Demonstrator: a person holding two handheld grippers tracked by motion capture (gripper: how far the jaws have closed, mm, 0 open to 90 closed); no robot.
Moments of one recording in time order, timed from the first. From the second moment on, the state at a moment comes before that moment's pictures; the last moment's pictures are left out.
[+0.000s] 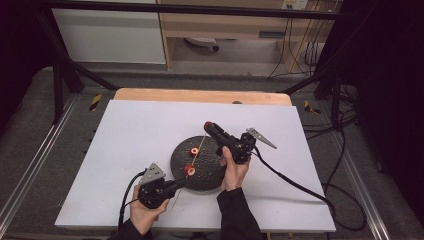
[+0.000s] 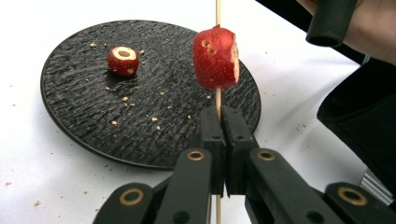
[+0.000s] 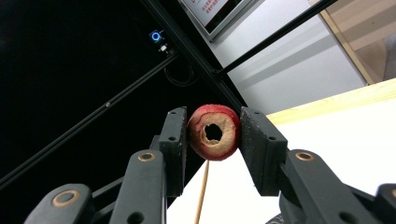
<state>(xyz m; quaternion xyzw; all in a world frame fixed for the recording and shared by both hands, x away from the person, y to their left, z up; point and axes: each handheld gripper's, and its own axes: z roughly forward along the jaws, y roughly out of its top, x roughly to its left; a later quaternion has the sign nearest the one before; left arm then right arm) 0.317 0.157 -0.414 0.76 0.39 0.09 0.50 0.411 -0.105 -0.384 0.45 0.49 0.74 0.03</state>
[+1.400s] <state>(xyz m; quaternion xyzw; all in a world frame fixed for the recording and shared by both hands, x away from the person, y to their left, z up) 0.351 0.141 -0.397 0.74 0.41 0.10 0.52 0.396 -0.090 -0.407 0.45 0.55 0.70 0.00</state>
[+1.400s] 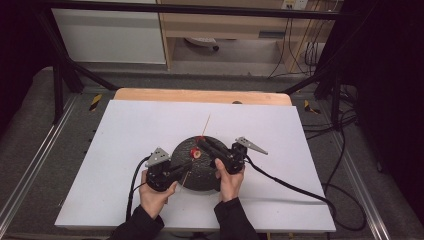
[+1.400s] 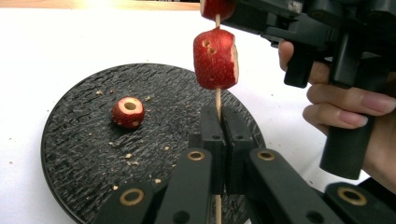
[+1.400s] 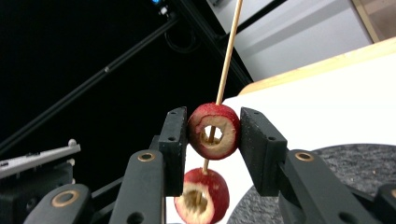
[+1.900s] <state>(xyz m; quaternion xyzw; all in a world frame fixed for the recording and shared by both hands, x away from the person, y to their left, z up) 0.345 0.170 -0.403 0.76 0.39 0.11 0.51 0.396 -0.103 -0.395 0.43 0.63 0.64 0.04</state>
